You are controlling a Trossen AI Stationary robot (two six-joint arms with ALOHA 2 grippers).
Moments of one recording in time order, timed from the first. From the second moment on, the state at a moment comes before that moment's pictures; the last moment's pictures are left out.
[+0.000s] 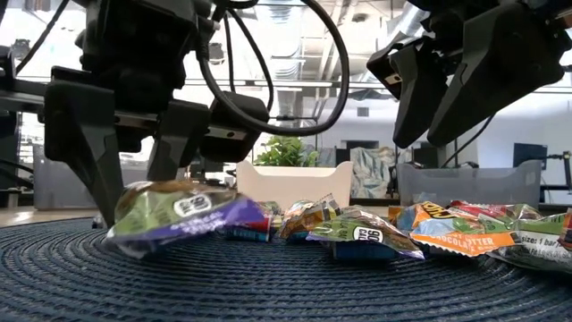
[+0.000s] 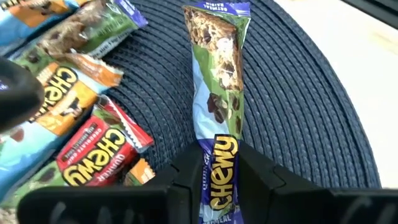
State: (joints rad) left arm -0.39 1.86 0.97 -0.05 0.30 0.44; right arm 0.51 1.72 1.04 -0.31 0.14 0.00
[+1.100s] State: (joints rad) left arm -0.56 1.59 0.96 -1.26 -0.96 -0.83; right arm 0.51 1.72 1.04 -0.31 0.14 0.00
